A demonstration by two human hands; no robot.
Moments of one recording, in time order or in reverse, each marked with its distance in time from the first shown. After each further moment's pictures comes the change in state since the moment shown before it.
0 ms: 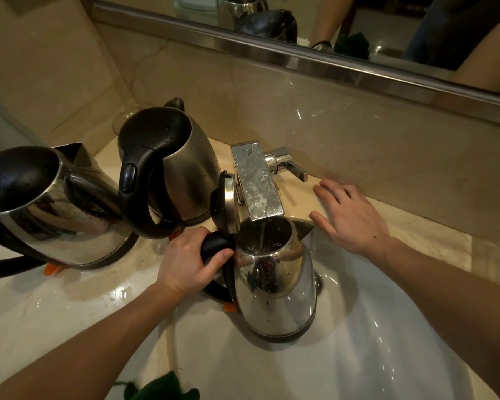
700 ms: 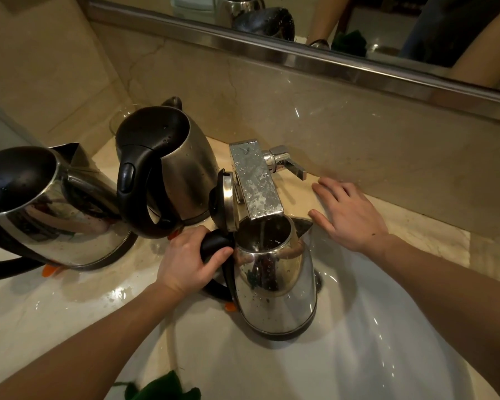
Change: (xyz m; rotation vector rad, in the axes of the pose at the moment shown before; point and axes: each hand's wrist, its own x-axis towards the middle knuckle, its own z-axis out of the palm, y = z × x) left_hand 0.001 0.001 0.000 -0.027 -0.018 -0.019; right_hand -0.001 -0.001 -0.001 0.004 0.002 0.007
